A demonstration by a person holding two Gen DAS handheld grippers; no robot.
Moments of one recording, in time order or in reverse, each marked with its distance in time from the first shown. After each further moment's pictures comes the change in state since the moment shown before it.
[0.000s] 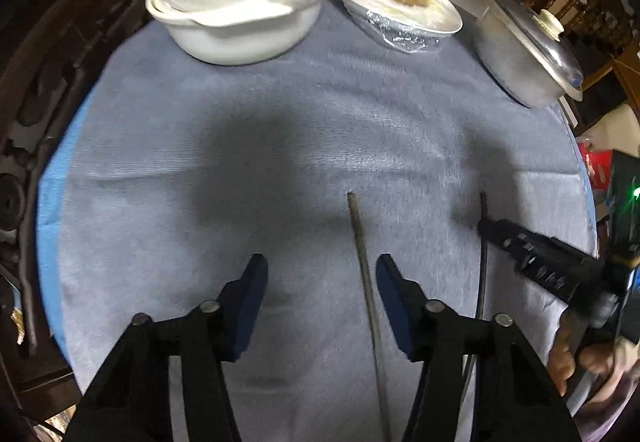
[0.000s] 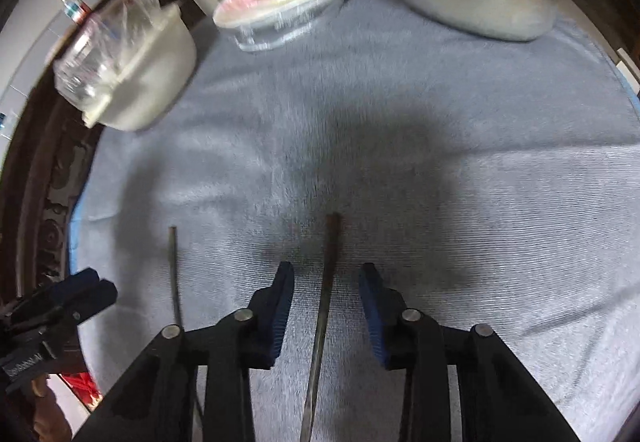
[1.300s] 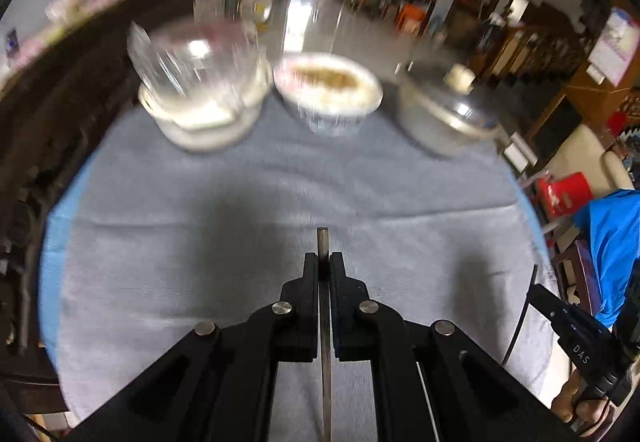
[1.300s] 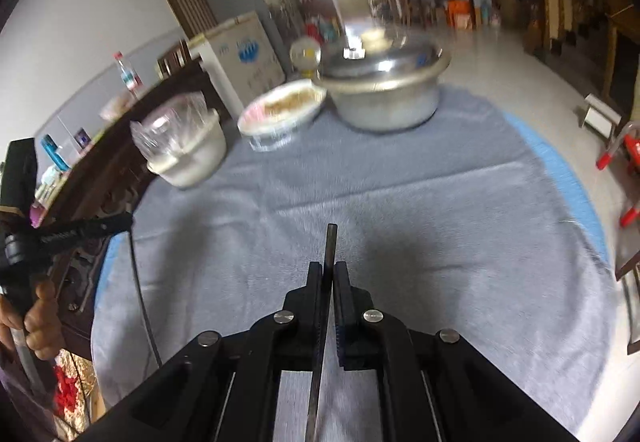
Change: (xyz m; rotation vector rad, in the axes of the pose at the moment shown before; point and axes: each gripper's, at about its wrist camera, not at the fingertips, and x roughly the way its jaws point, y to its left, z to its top) left arm -0.098 -0.051 -0.042 0.066 -0.365 -0.091; right arm -0.161 -0.071 -0.116 -0.022 -0.443 0.048
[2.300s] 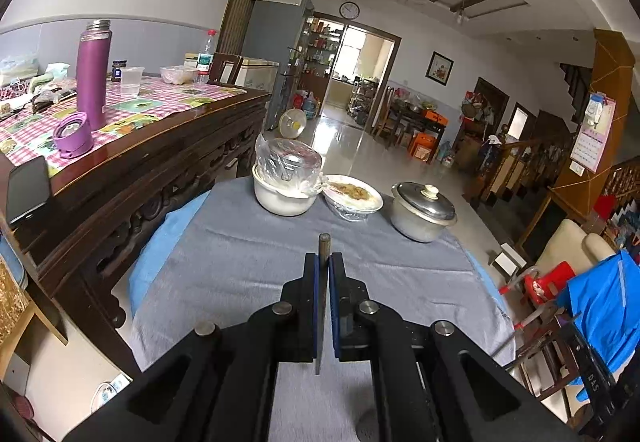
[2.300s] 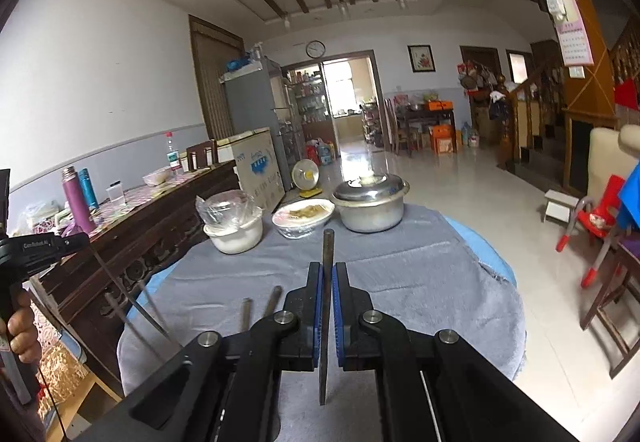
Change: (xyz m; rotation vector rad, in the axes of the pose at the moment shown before) left arm -0.222 0.032 -0.155 -0.135 -0.461 0.030; right arm -0.222 0.064 -0.123 -0.101 -0.468 -0.070
